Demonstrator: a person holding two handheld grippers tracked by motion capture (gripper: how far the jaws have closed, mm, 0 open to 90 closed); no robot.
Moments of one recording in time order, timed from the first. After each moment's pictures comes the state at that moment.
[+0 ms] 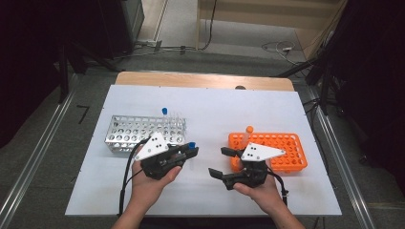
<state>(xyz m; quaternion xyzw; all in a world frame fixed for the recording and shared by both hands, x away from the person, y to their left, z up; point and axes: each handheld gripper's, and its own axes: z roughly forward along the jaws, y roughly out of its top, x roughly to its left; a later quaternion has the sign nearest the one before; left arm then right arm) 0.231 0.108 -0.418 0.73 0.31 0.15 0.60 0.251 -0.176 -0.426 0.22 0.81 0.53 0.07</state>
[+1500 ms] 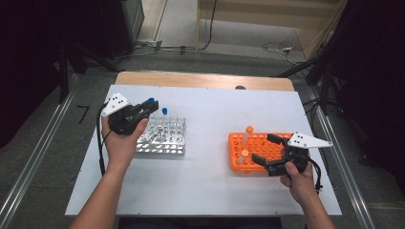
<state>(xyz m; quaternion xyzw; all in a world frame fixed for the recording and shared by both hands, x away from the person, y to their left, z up) 0.315 0.198 -0.403 0.65 0.43 0.27 0.57 0.288 -0.279 -0.426 0.30 0.78 0.54 0.12</state>
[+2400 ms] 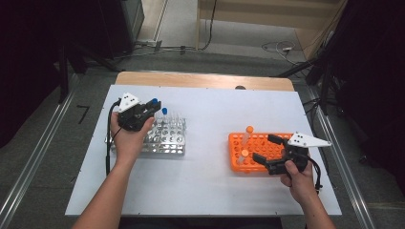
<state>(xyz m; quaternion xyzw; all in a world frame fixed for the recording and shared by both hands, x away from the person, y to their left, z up) 0.343 0.189 -0.430 0.67 0.45 0.28 0.52 0.293 -0.283 -0.433 0.32 0.77 0.54 0.11</state>
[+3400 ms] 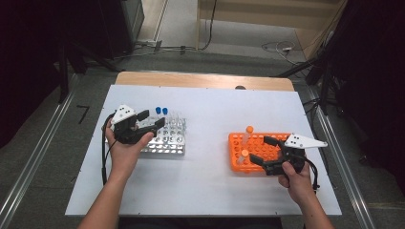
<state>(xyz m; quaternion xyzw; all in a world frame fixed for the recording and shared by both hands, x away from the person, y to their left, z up) 0.301 0.190 -0.434 0.67 0.46 0.23 0.54 0.294 -0.279 -0.439 0.30 0.78 0.54 0.10</state>
